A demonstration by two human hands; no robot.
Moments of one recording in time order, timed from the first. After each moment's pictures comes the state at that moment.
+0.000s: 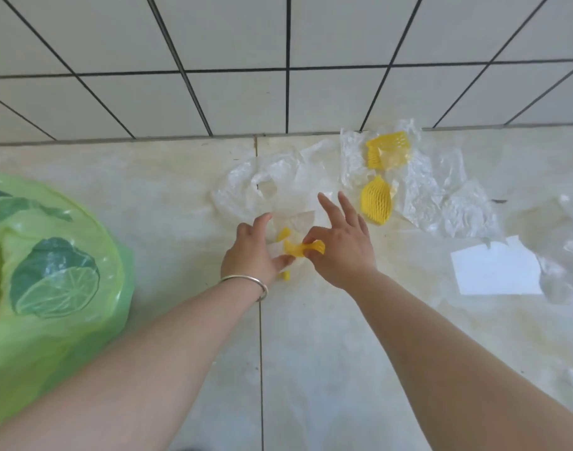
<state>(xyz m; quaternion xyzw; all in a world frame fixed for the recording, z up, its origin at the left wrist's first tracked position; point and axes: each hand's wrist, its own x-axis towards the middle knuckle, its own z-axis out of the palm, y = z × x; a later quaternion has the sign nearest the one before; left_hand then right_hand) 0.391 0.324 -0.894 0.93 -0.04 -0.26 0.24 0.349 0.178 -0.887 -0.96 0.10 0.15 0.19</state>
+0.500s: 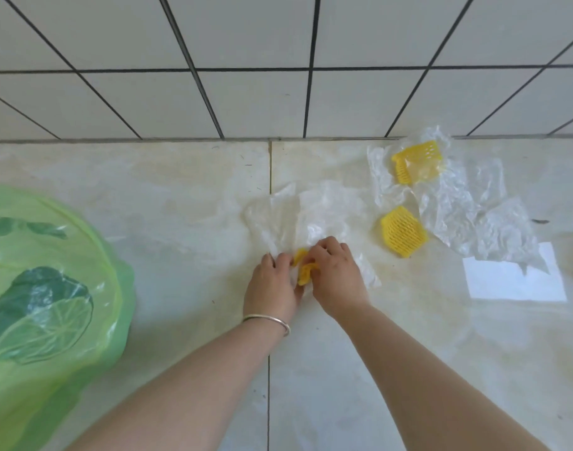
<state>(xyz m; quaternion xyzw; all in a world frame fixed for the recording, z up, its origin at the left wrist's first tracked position) 0.374 0.316 -0.930 0.95 -0.07 -0.25 0.17 0.357 0.204 -0.929 -0.95 0.12 0.14 0.27</state>
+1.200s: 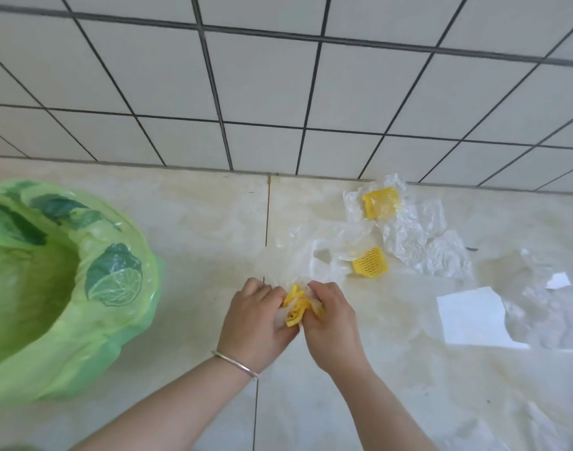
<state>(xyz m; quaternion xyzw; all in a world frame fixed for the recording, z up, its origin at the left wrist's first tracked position) 0.322 0.356 -0.846 0.94 -0.24 -0.02 0.25 0.281 0.234 -0.823 -0.85 0.21 0.07 0.48</state>
